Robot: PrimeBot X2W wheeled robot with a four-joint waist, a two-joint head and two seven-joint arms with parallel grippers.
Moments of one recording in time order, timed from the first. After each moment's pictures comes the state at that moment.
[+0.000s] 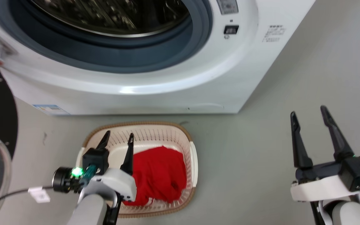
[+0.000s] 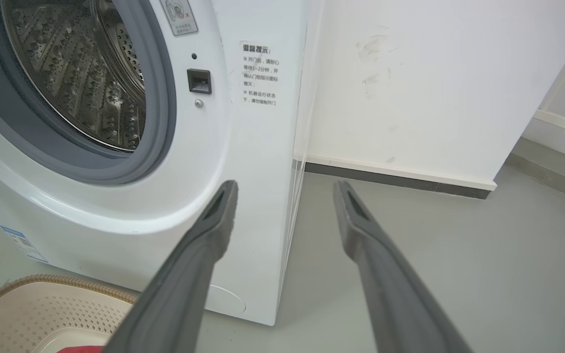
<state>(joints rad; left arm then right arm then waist) -0.33 0.20 -0.33 0.51 -0.27 0.07 -0.26 -0.09 -0.05 0.00 -0.06 -0.05 0.13 -0.26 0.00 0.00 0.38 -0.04</state>
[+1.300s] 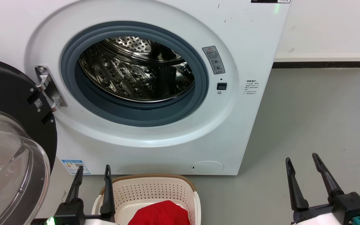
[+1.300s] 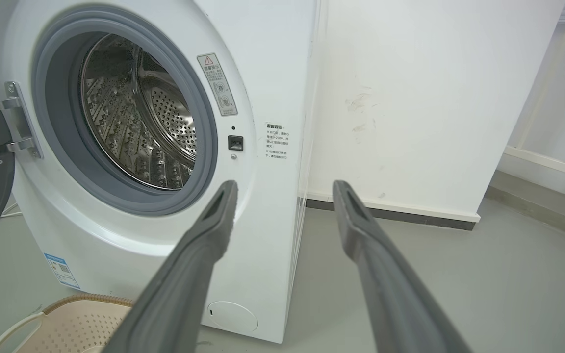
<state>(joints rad) 0.12 0.05 -0.03 0.01 -0.05 0.04 -0.26 0.12 -0.05 0.01 -0.03 -0.02 0.13 -0.26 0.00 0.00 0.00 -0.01</state>
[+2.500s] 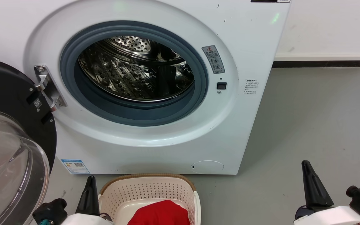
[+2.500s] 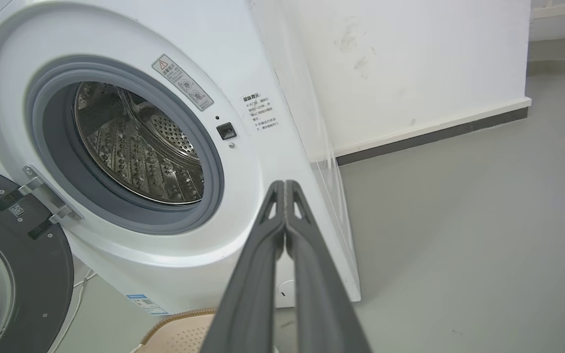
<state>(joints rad) 0.10 0.05 0.00 0.12 -0.44 0.00 -0.17 0.10 -0.07 0.01 0.07 0.41 0.13 -0.19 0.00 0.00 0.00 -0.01</state>
